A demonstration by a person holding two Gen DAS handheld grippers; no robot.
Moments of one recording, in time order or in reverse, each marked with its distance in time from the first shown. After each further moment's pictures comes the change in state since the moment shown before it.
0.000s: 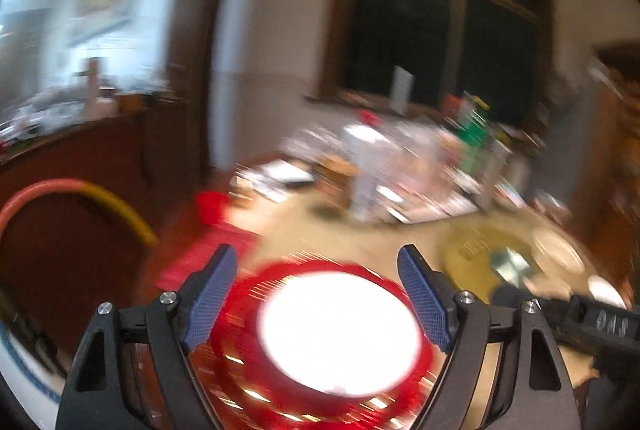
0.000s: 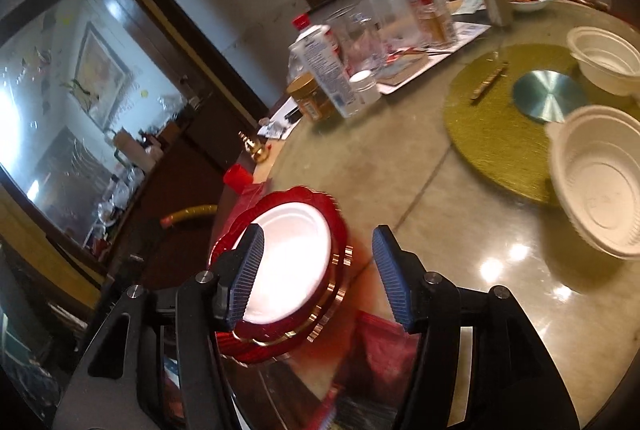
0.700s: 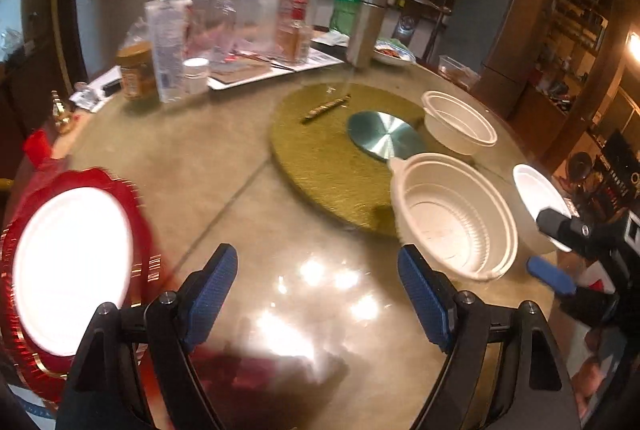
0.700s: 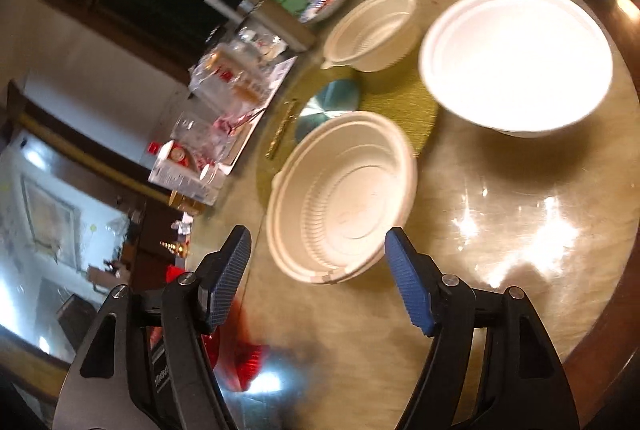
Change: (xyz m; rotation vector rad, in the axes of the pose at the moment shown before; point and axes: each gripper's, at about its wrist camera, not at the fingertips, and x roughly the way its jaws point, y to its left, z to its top) left arm 0.074 -0.158 -0.038 0.158 0.447 -0.306; right arm -0.122 -0.194 0.005 0.479 -0.136 -0.165
